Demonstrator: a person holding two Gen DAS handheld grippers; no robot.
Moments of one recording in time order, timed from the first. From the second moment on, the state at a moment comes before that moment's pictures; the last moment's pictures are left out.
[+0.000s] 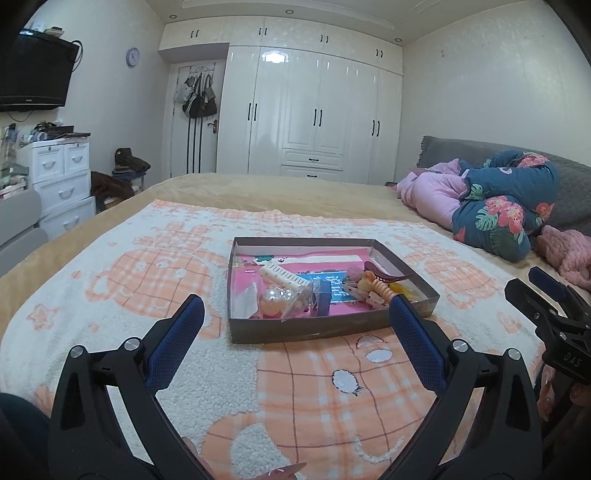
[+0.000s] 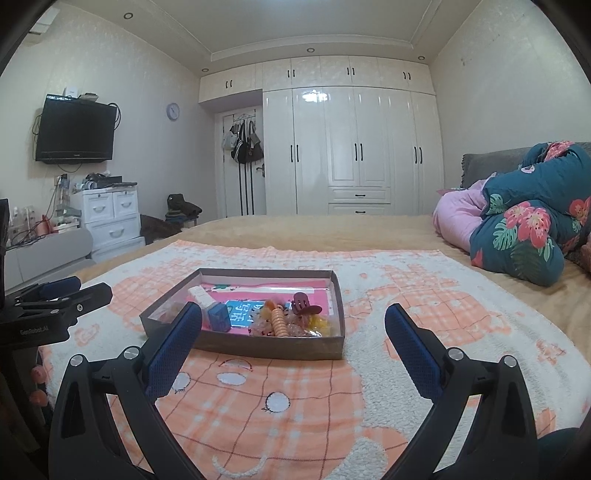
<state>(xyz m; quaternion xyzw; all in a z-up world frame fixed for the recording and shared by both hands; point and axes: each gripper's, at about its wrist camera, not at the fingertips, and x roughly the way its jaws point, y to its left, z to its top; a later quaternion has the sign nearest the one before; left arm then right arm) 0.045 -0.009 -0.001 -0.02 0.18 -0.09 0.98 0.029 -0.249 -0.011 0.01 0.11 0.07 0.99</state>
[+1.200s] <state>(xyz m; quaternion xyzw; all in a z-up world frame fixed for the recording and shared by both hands) 0.046 -0.009 -0.001 -0.02 0.18 -0.09 0.98 0.030 -0.251 -0.014 0.02 0.12 0.07 0.99</state>
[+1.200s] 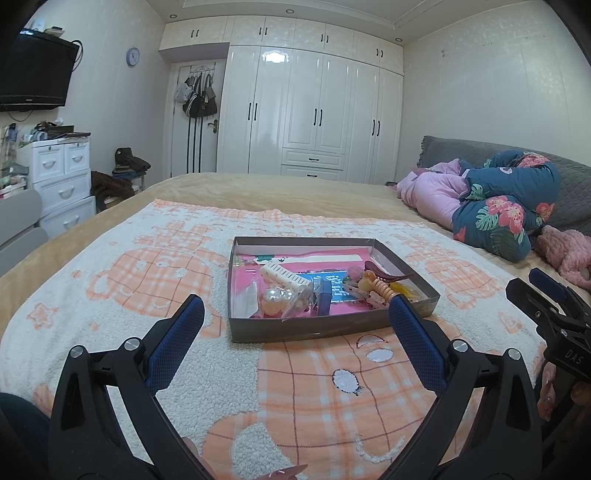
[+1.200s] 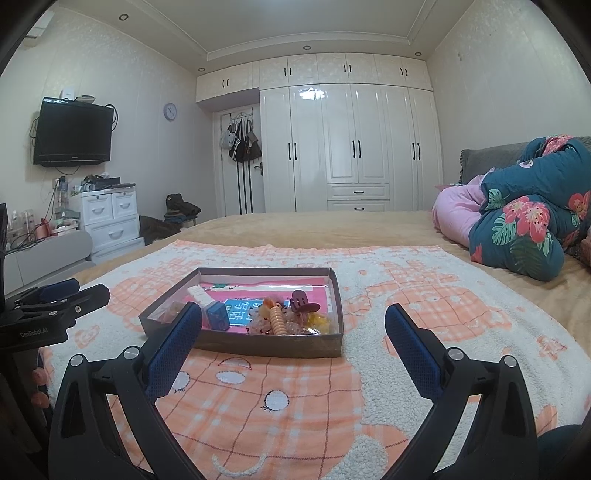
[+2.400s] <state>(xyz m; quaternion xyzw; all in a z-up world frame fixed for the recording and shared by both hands) 0.046 -0.009 -0.001 -0.02 0.18 -0.09 0.98 0.028 -0.251 -0.016 0.02 0.11 0.07 0.99</state>
